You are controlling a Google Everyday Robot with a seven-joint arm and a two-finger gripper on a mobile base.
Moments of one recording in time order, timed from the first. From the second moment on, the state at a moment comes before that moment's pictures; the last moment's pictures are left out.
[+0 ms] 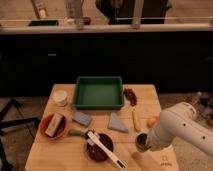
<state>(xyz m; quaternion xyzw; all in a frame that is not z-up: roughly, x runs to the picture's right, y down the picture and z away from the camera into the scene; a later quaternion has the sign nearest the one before) 0.213 0.264 0.668 -0.28 -0.23 -0.44 0.82</state>
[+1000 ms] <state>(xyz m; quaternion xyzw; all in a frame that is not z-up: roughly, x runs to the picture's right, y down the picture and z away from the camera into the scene) 0.185 0.161 0.700 -0.25 -0.22 -0.49 0.81</state>
